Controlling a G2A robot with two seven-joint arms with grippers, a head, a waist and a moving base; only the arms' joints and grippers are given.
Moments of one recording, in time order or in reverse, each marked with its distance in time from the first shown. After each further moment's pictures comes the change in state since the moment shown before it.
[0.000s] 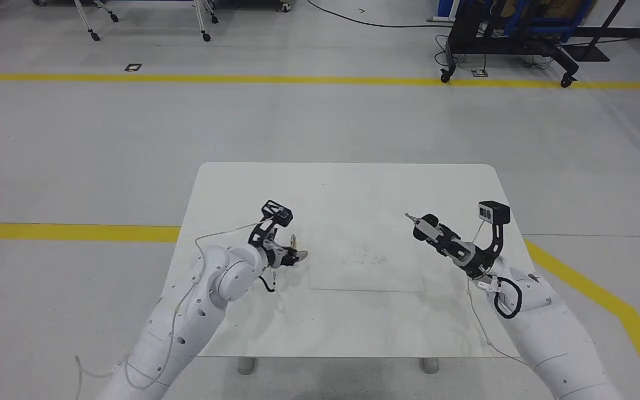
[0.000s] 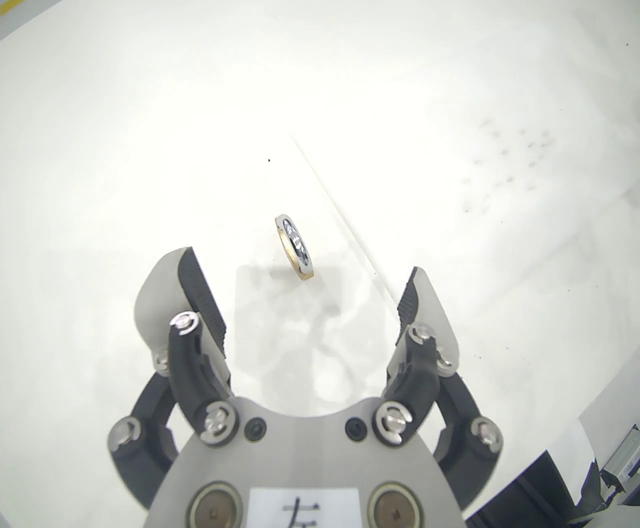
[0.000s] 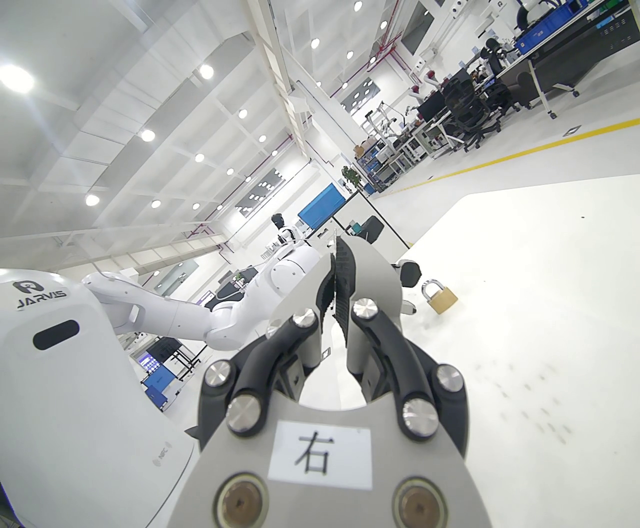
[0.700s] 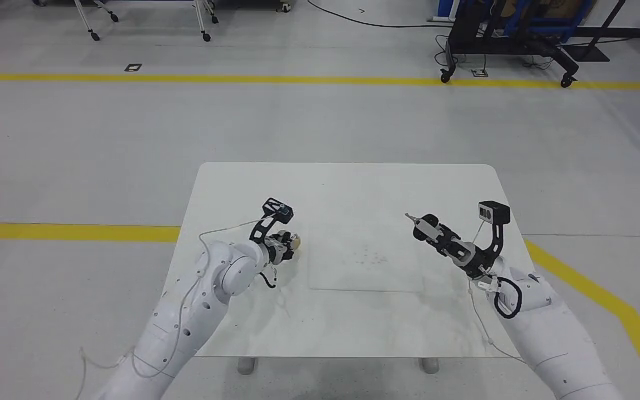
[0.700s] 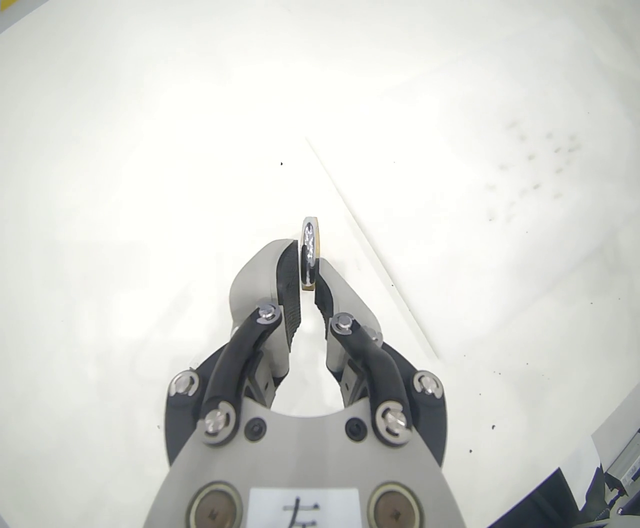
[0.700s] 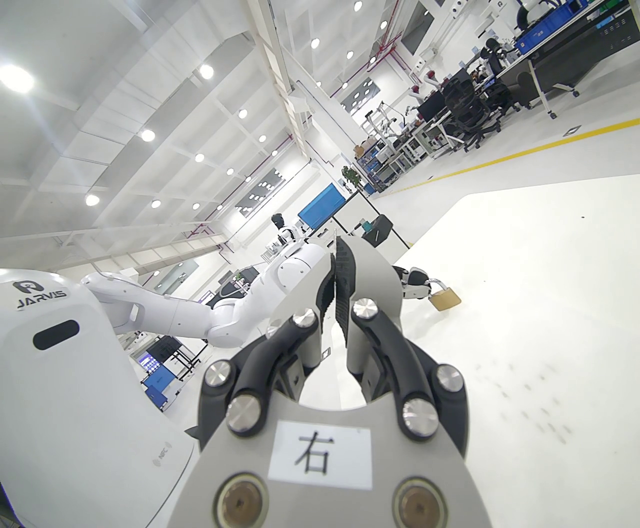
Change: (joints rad) left arm -0.035 -0.018 0.015 0.062 0.010 -0.005 0.007; right arm 0.000 0.000 0.000 0.000 0.000 0.000 0.000
